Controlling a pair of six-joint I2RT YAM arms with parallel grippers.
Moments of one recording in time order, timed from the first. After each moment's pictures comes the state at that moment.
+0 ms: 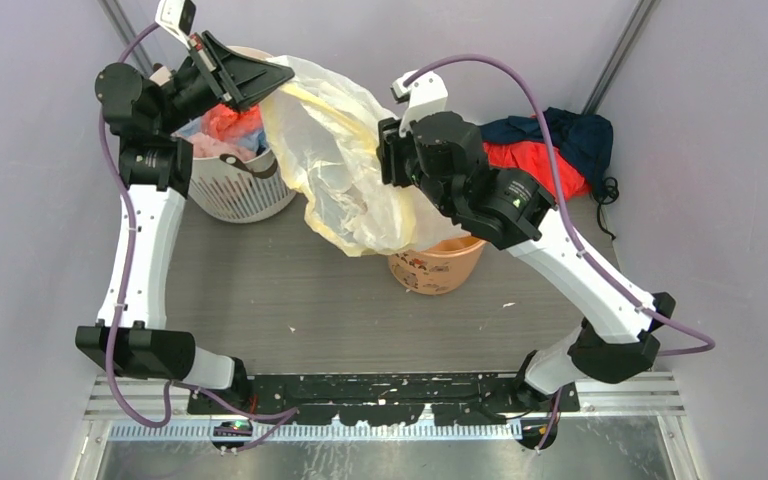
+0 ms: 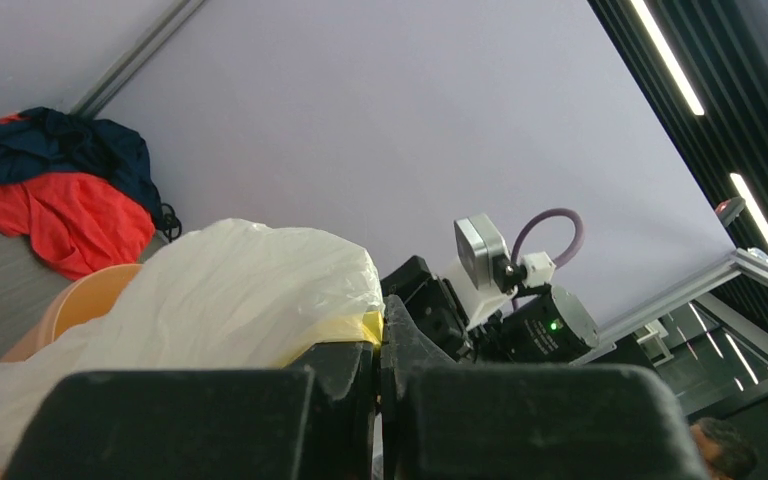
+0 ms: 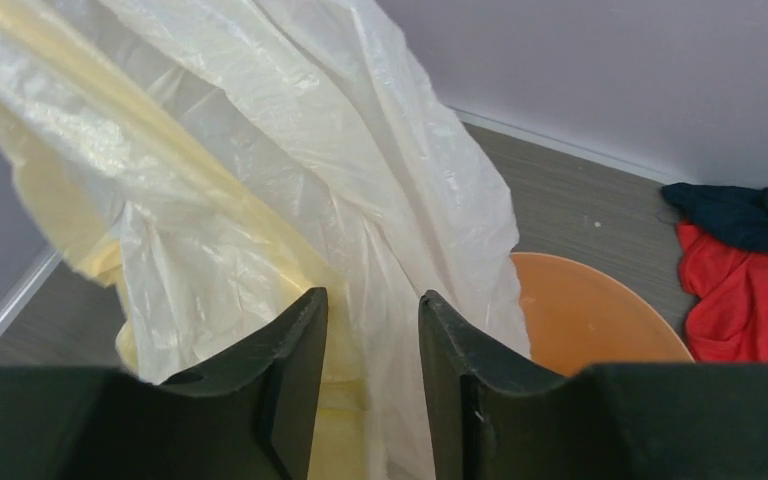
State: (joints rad) left arm -0.04 1.42 1.73 0.22 0.98 -1.36; right arm 0.96 1.49 1.97 -0.73 0.53 0.18
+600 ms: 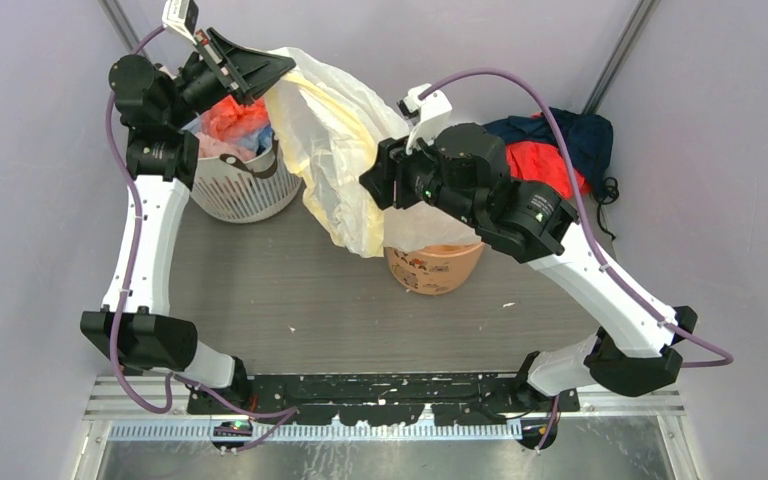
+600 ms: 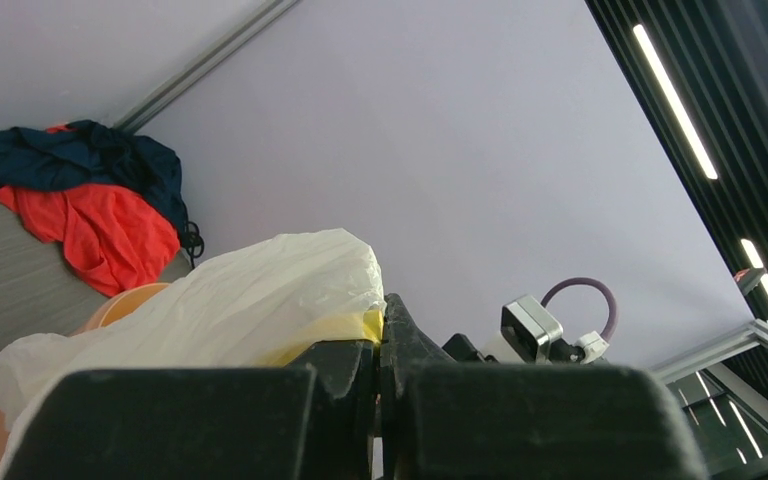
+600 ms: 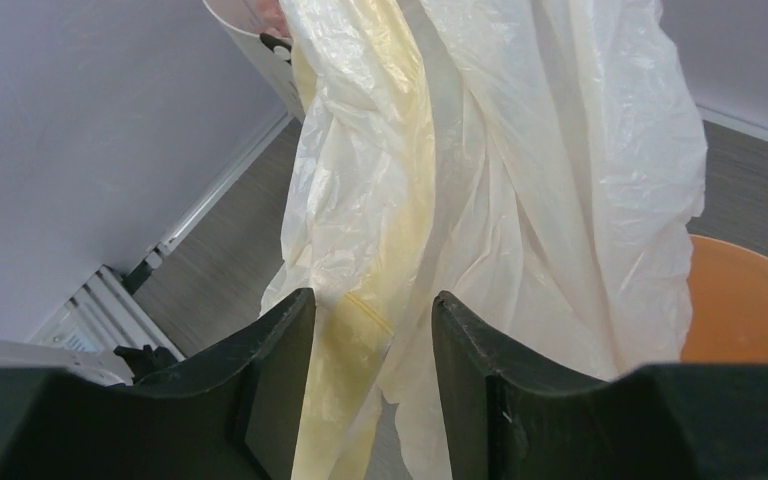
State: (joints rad) left arm -0.04 1.48 1.76 0.15 0.89 -1.33; right arm 0.95 1.38 1.85 -0.70 0.21 0.28
